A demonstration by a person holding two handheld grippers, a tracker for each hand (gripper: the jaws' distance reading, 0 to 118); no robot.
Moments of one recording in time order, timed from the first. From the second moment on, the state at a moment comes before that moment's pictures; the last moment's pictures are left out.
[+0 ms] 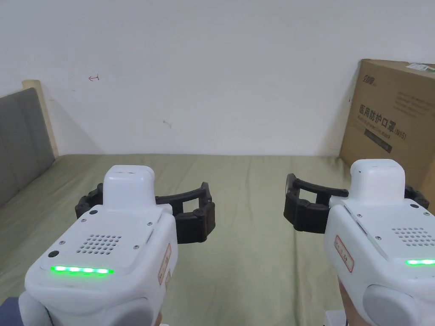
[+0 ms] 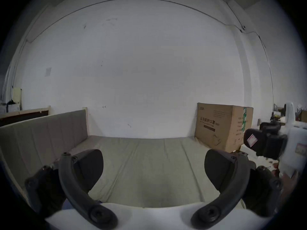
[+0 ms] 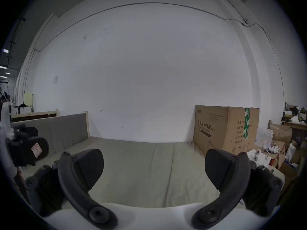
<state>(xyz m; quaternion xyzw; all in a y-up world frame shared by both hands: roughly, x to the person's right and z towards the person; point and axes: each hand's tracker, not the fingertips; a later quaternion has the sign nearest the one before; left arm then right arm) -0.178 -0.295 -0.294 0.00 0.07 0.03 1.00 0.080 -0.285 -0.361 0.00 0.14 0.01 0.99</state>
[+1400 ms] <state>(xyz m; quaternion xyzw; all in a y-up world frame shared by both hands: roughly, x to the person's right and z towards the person) -0.184 -0.286 -0.298 -0.03 0.09 0.06 0.99 0.082 -0.283 -0.357 -0.01 0.13 0.01 0.99</state>
